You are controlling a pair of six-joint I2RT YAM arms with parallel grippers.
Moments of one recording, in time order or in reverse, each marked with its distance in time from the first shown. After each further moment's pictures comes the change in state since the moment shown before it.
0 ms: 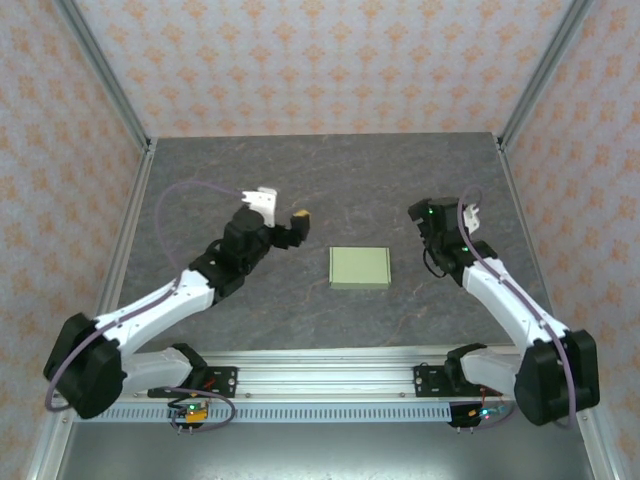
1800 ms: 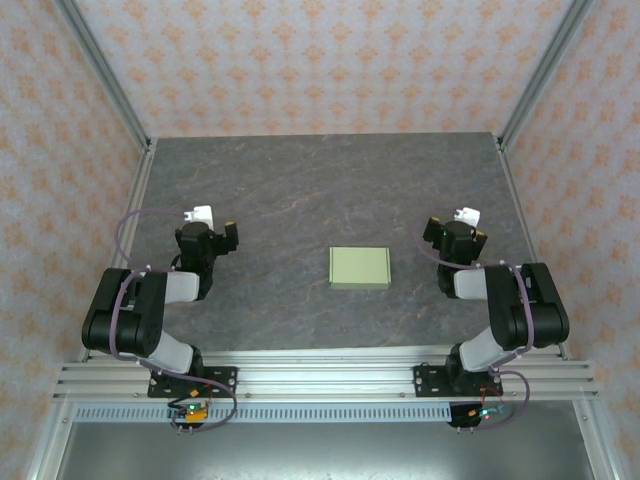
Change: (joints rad) left arm 0.569 0.352 -0.319 0.514 0.081 0.173; right arm -0.217 0.420 -0.360 1.019 0.132 -0.925
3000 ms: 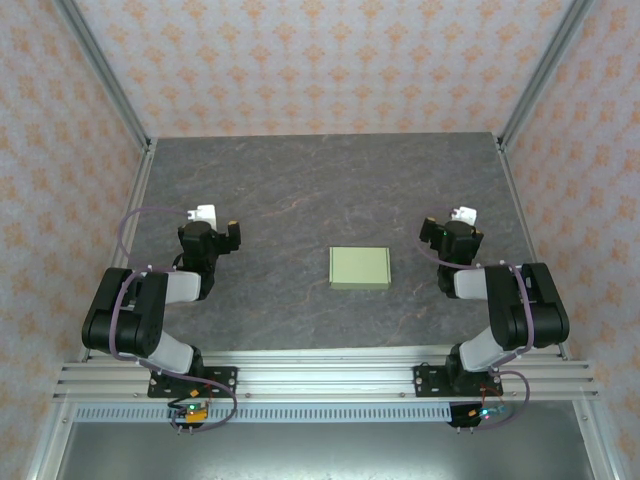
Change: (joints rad) left arm -0.021 0.000 0.006 0.006 -0.002 0.019; right arm 0.000 0.000 0.001 0.003 -0.087 -0.020
